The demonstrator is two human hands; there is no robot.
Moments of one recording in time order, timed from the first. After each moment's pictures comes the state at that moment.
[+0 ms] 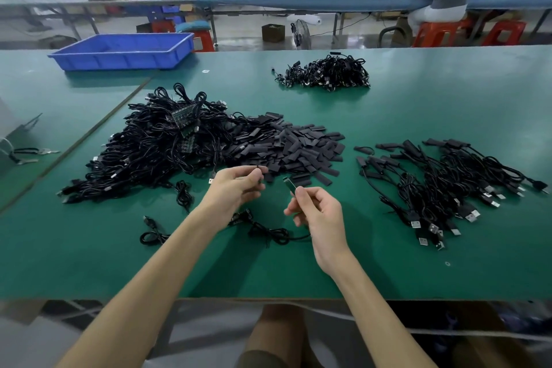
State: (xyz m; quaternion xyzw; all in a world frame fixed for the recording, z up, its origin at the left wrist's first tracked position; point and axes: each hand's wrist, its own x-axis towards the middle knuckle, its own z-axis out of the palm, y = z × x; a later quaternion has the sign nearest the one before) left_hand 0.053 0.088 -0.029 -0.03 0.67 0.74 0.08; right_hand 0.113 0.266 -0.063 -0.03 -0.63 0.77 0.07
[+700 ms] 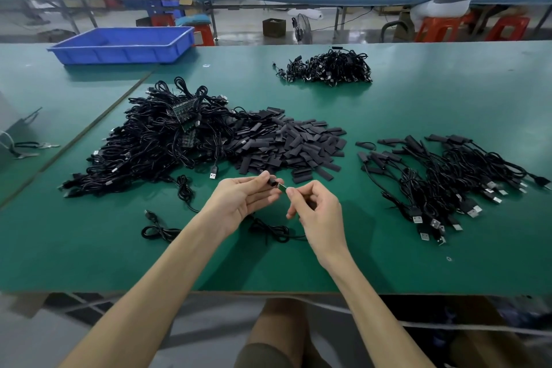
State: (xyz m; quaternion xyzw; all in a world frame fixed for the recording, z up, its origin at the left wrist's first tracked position) left_hand 0.071 0.096 -0.033 -0.08 0.54 0.82 0.17; right_hand 0.120 0.265 -0.062 0.01 -0.74 0.66 0.13
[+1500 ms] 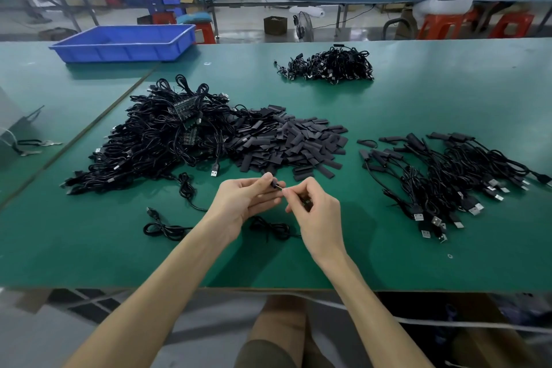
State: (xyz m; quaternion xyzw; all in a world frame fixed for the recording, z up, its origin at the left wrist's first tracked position) left_hand 0.086 0.100 -0.036 -0.05 0.57 0.81 0.14; right_hand 0.123 0.260 -0.061 0.06 -0.80 0.57 0.19
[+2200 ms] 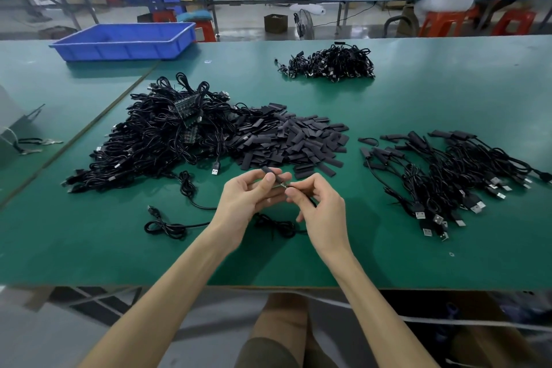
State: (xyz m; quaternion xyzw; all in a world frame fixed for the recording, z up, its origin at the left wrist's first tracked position) left_hand 0.099 0.106 -0.043 0.06 0.57 0.81 0.07; right_hand 0.122 0.264 -0.060 0.03 -0.76 0.64 0.16
